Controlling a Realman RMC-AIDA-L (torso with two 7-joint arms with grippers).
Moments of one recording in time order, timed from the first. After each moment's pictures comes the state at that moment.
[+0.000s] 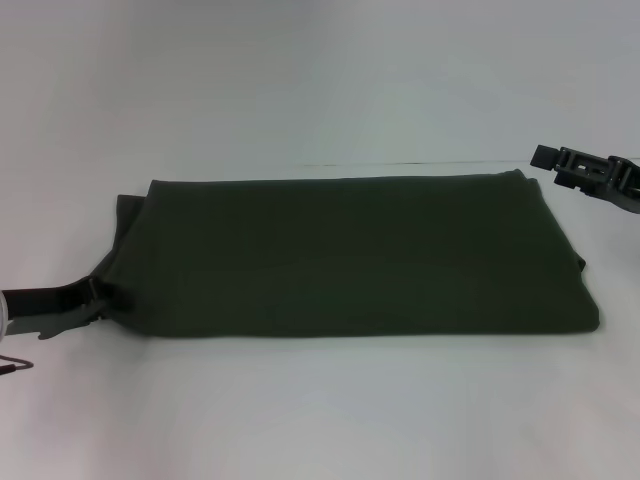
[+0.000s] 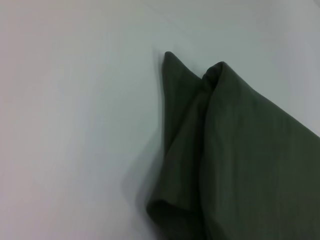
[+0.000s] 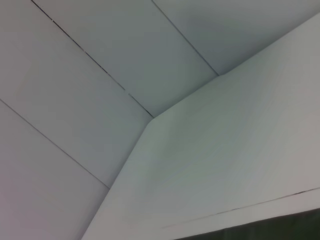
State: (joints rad) left arm -0.60 -2.00 0.66 0.57 2.28 1.05 -2.46; right arm 0.62 1.96 -0.44 -0.54 -1.95 -1.31 2.00
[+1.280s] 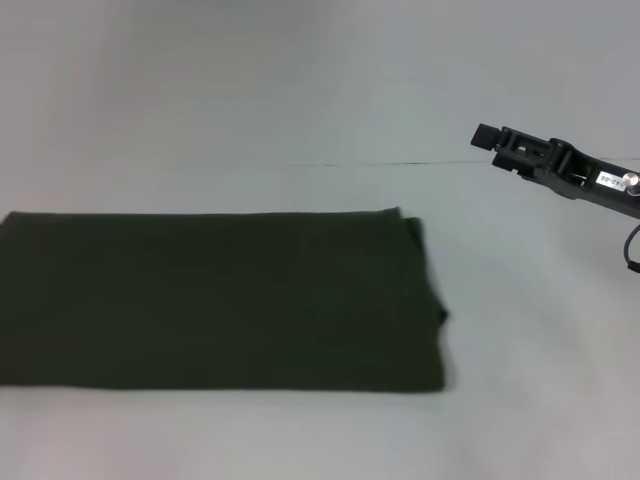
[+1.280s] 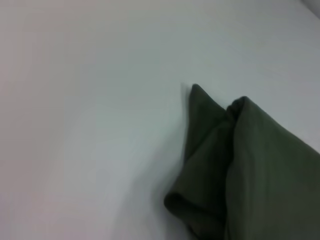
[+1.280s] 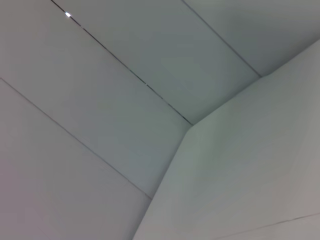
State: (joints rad) left arm -0.37 -1.91 0.44 0.70 2.29 1.16 -2.32; right arm 0.67 2.04 -0.45 -0.53 -1.87 -1.31 1.98
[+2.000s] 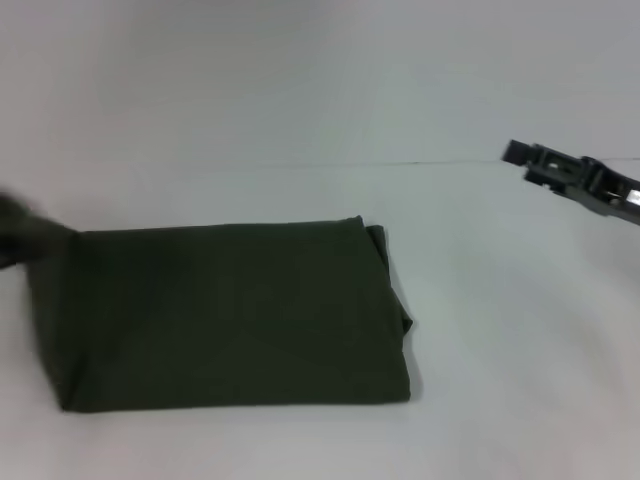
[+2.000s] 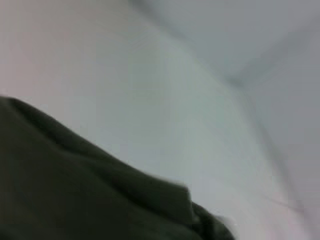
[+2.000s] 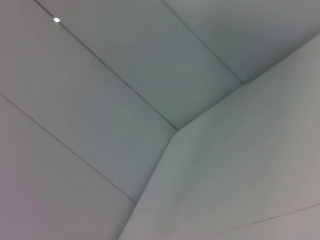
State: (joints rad) left arm -0.50 -1.99 0.37 0.95 2.21 1.59 -2.32; right arm 0.60 2.03 -0.43 -0.55 -1.87 -1.32 1.96
